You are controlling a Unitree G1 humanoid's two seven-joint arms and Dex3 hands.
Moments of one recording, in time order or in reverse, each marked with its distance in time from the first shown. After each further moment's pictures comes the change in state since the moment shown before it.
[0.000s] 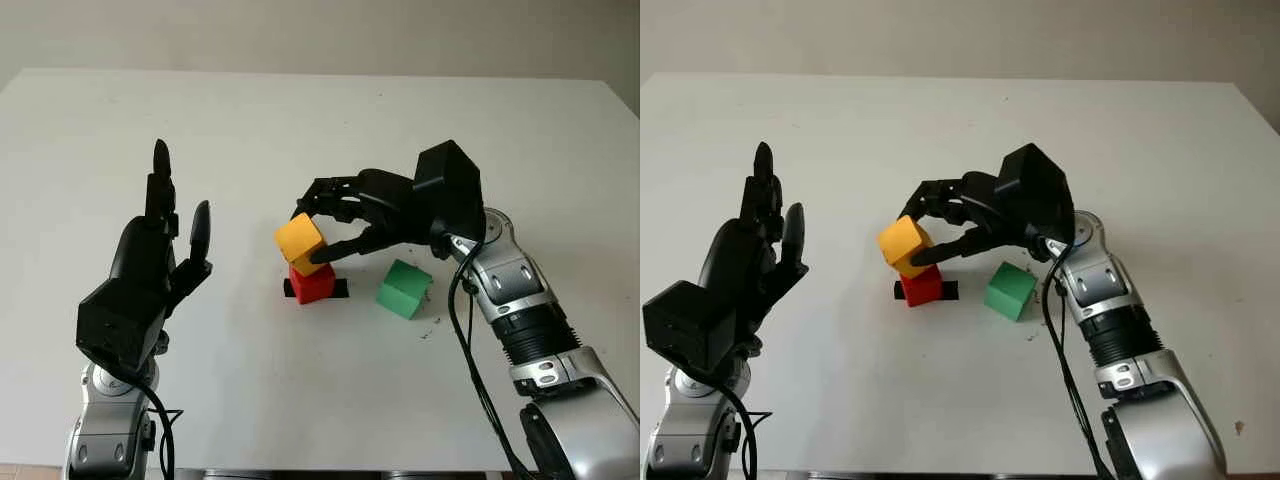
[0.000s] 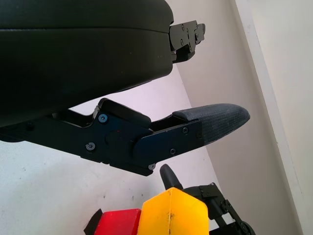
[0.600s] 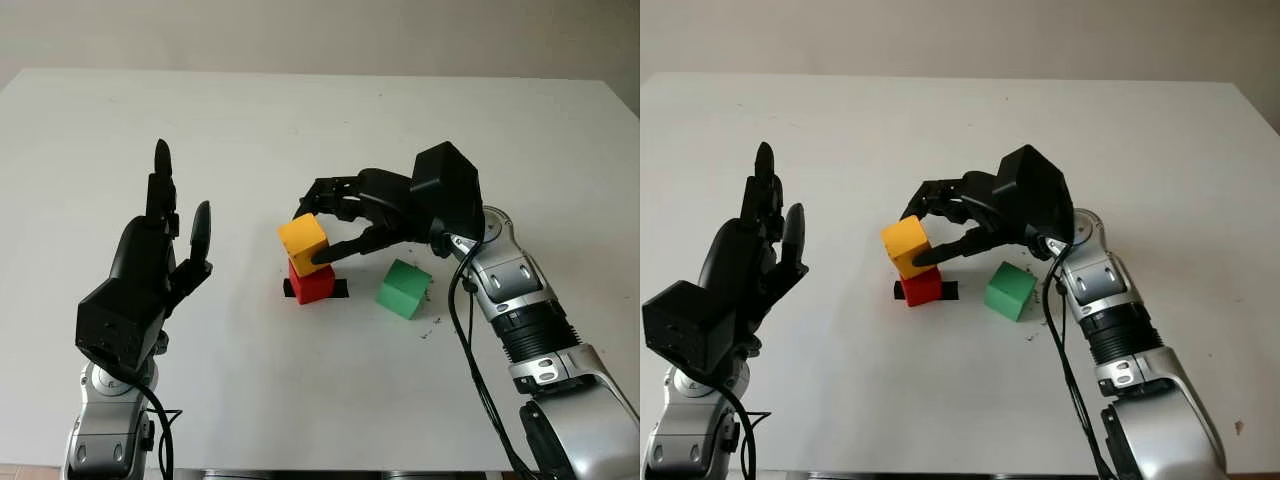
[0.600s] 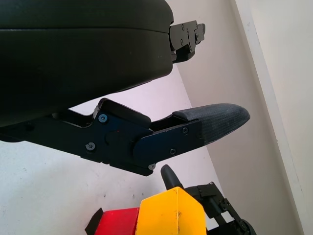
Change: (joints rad) left arm 0.000 0.007 0.001 0.000 -0.004 0.000 -0.007; right arm -0.007 -0.008 0.000 0.011 -0.034 -0.018 0.010
